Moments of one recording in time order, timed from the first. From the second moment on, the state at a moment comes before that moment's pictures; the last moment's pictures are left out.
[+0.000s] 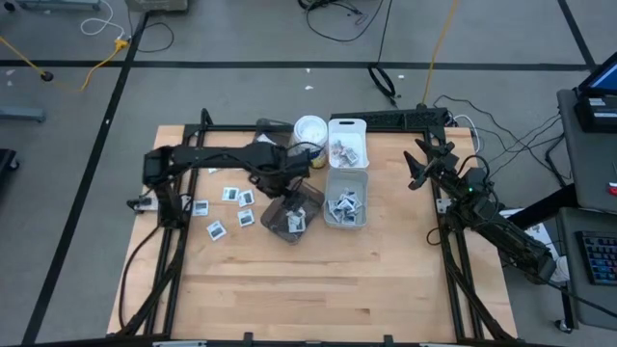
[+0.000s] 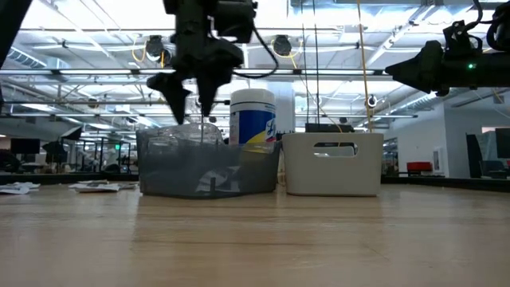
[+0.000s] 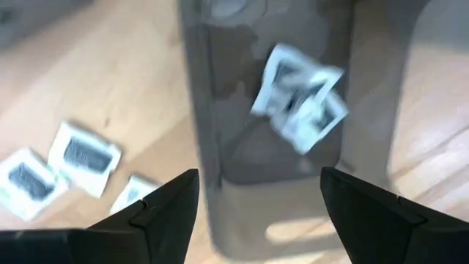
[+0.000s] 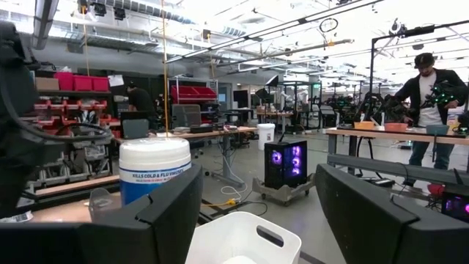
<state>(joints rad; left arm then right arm) 0.17 1.82 1.53 -1.21 0.13 -0.76 -0.74 0.01 0.01 0.25 -0.03 0.01</state>
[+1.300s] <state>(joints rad) -0.04 1.13 0.72 -1.15 0.22 -1.49 -0.74 0.01 0.01 0.25 -0.03 0.01</state>
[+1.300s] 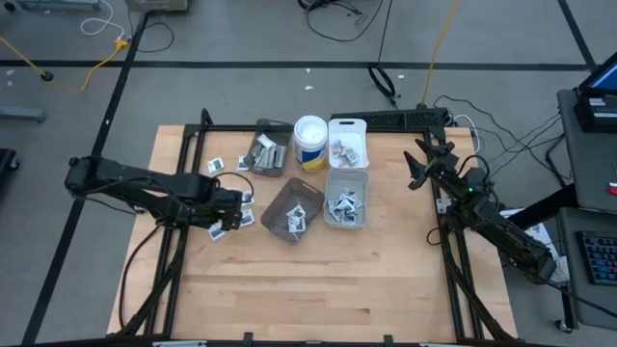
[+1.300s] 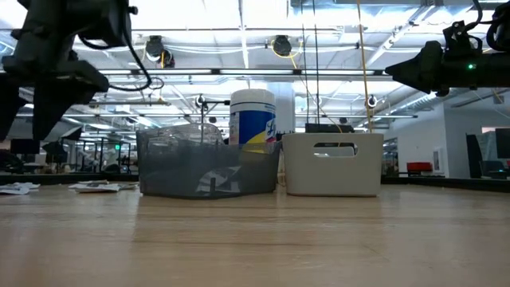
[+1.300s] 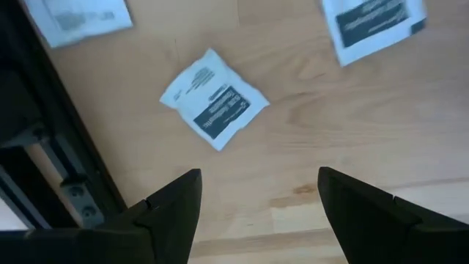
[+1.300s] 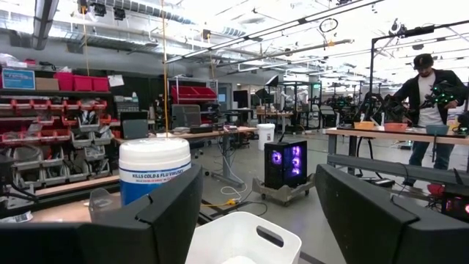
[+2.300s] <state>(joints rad) -0.08 1.22 0.46 -0.85 0.24 -1.46 -0.74 0.01 0.01 0.25 -0.03 0.01</state>
